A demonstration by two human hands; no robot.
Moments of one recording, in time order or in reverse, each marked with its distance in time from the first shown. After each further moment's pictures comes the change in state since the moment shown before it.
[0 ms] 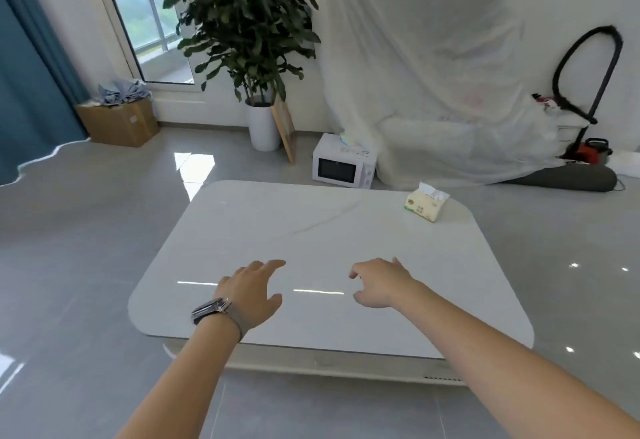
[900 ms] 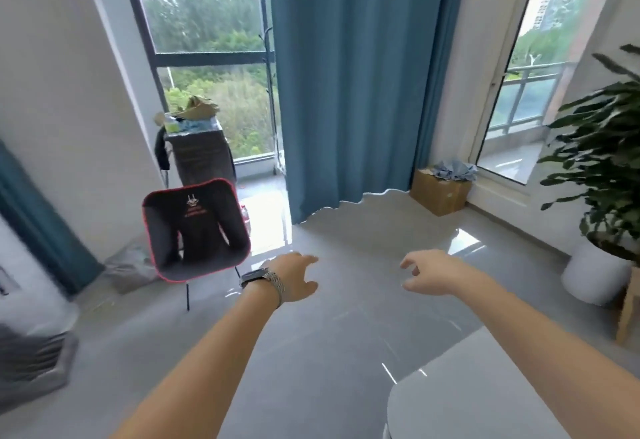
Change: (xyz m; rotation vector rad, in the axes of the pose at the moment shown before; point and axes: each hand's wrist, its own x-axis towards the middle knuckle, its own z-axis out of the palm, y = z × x) left_hand -0.235 -0.354 -0.331 -0.079 0.194 -0.855; right_hand 0.034 -0.532 -0.311 -0.245 0.002 -0.815
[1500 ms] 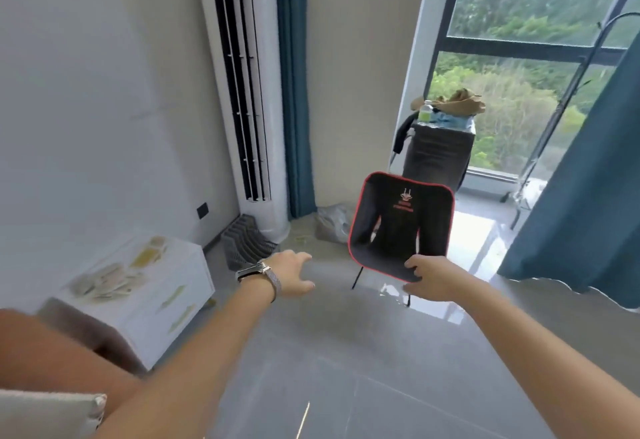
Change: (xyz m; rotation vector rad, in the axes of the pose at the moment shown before) left_hand -0.110 -0.341 -0.007 -0.259 0.052 -0.840; right_hand 0.217 -0.410 0.026 -0.257 -0.178 -0.734
